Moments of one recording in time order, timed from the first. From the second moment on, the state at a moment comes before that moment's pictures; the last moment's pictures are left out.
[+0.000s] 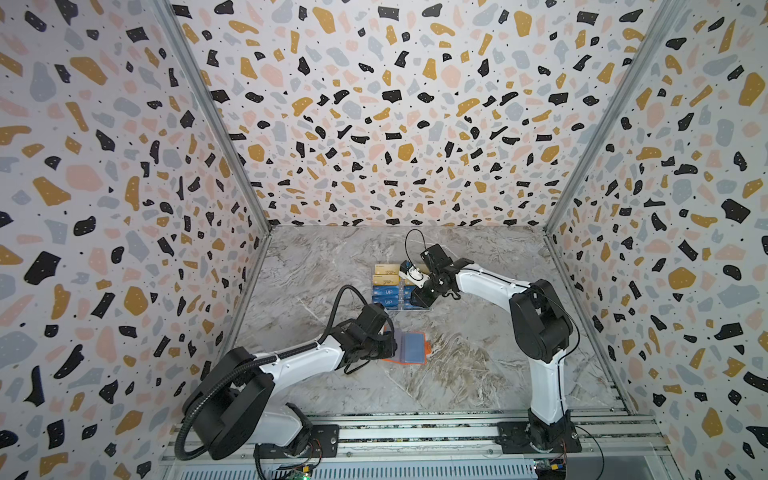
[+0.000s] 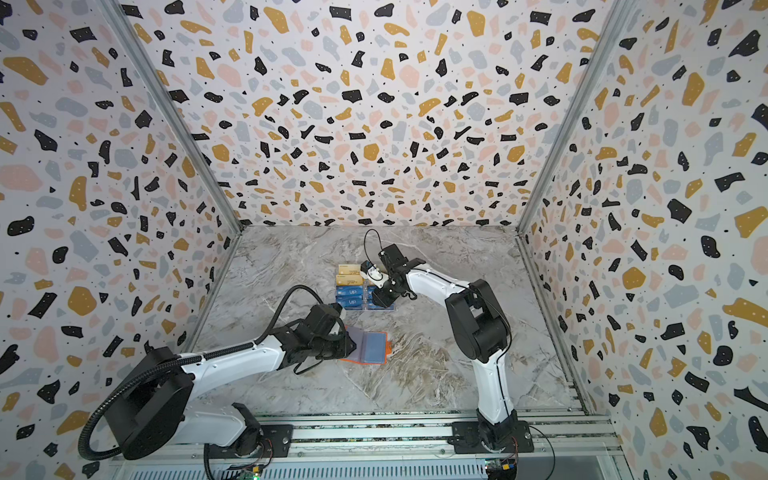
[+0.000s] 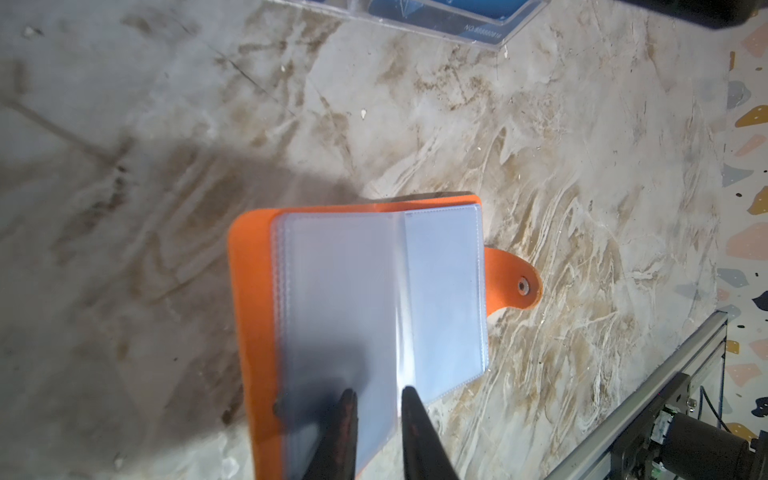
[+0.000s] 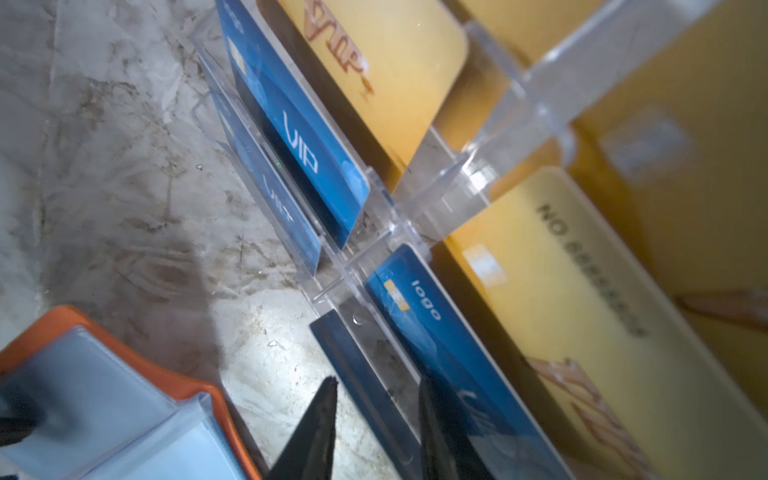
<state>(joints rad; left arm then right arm) -0.72 1.37 0.63 -0.21 0.20 -0.72 0.61 2.04 1.53 -0.59 -0.32 -0.28</state>
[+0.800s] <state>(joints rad) -0.72 1.37 0.63 -0.20 0.20 -0.72 0.63 2.05 1.56 -0.62 -0.27 -0.32</state>
